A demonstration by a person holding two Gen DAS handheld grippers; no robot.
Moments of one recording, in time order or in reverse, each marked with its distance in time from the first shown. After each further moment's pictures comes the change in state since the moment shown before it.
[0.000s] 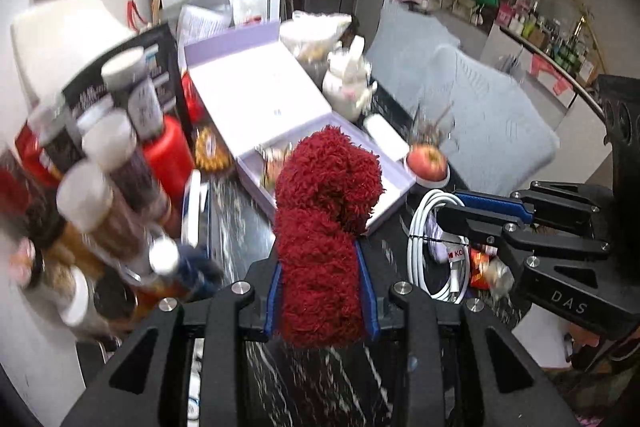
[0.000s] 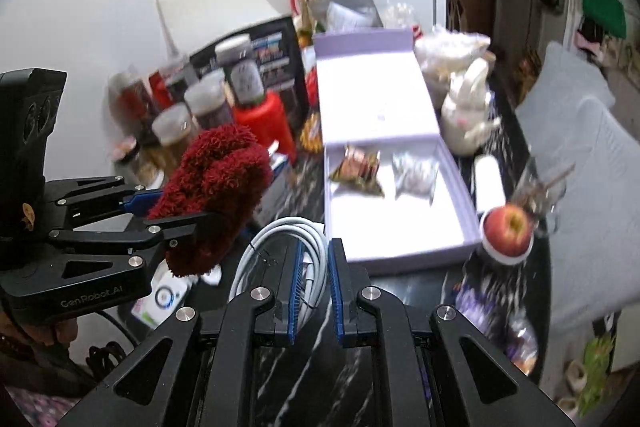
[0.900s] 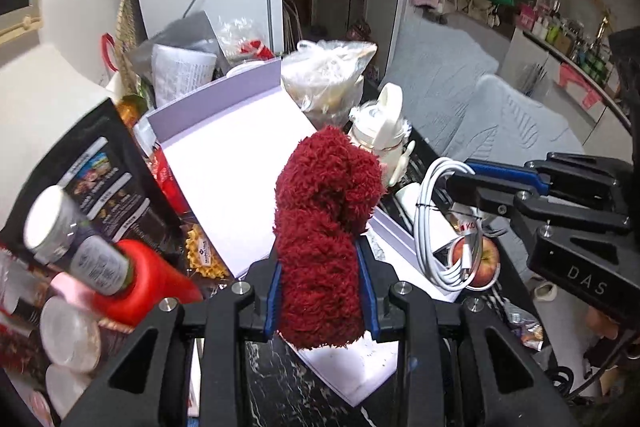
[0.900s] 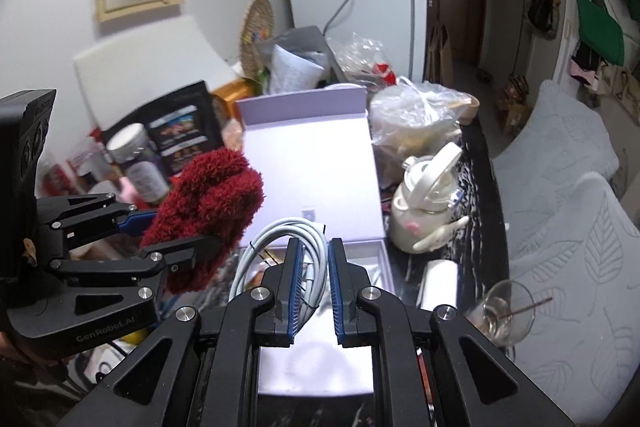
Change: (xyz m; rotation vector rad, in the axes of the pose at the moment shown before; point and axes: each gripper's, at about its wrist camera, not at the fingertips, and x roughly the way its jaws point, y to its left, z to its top) left arm 0.111 0.006 0.151 0.035 -0.019 0.068; right arm 0.076 -0.112 0.140 -0.014 -0.047 -0.066
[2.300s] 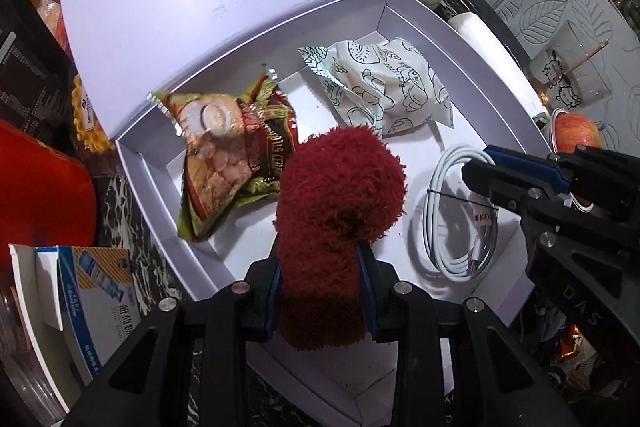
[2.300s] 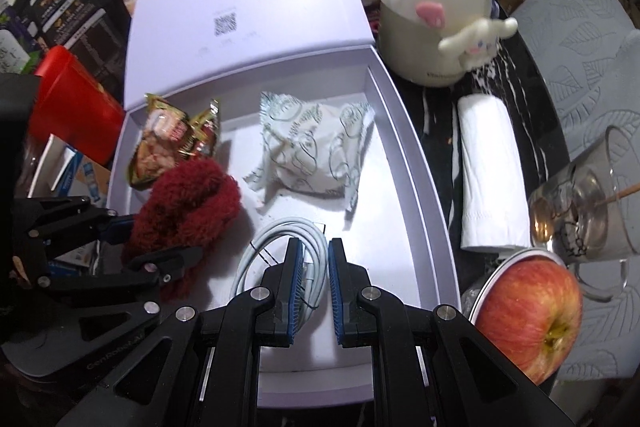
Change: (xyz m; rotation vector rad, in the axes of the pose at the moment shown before) left arm 0.196 -0.006 -0.103 -0.047 0.451 -0.018; right arm 0.171 -0.040 -0.116 0.116 0.382 -0.070
